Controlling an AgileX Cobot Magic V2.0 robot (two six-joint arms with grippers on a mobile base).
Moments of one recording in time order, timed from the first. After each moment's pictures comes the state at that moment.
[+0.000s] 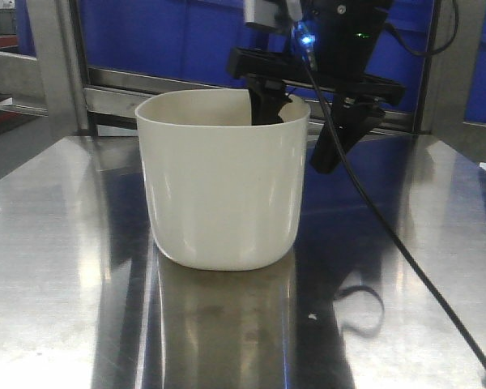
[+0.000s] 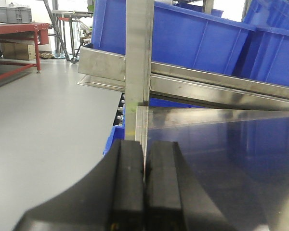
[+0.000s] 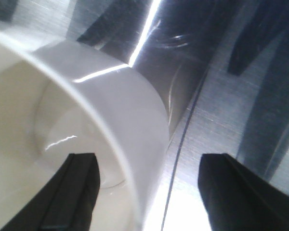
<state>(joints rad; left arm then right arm) -0.10 -0.01 0.01 -0.07 0.06 0.02 0.47 1.87 -1.55 0.24 1.03 0.06</state>
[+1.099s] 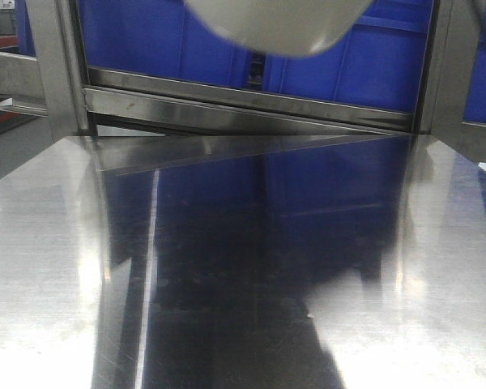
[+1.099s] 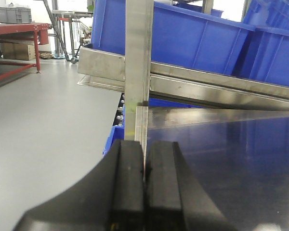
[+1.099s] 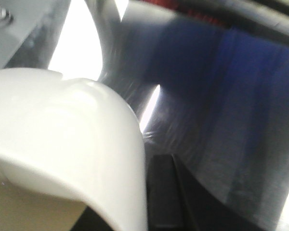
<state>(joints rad) -0.10 -0.01 0.01 -0.07 0.06 0.02 0.42 1.33 -1.40 0.12 0.82 0.06</state>
